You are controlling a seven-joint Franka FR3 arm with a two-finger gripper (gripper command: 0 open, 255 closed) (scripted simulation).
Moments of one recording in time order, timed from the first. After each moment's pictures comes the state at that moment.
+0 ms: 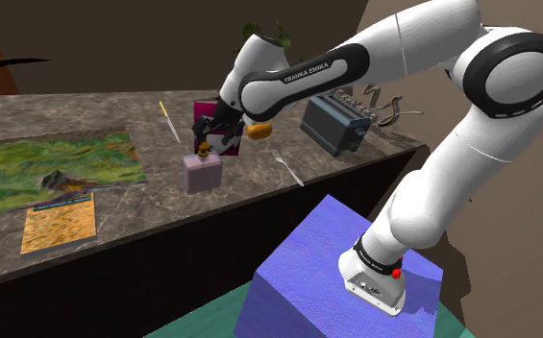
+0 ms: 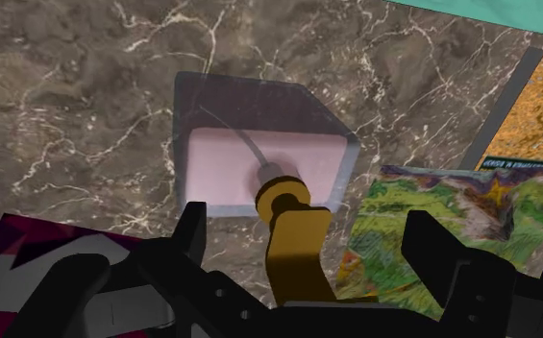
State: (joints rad) arm 0.09 -0.05 0.20 -2.29 0.18 2.56 0.39
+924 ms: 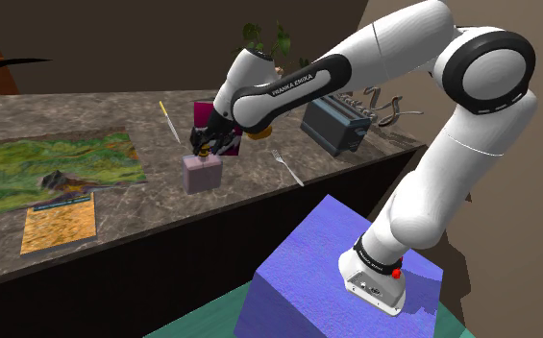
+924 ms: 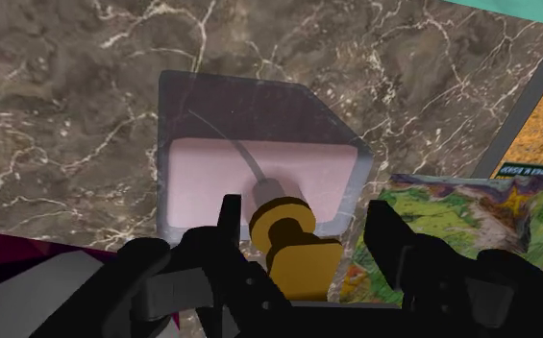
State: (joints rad) arm 0.09 0.04 0.20 -2.28 0.16 2.65 0.40
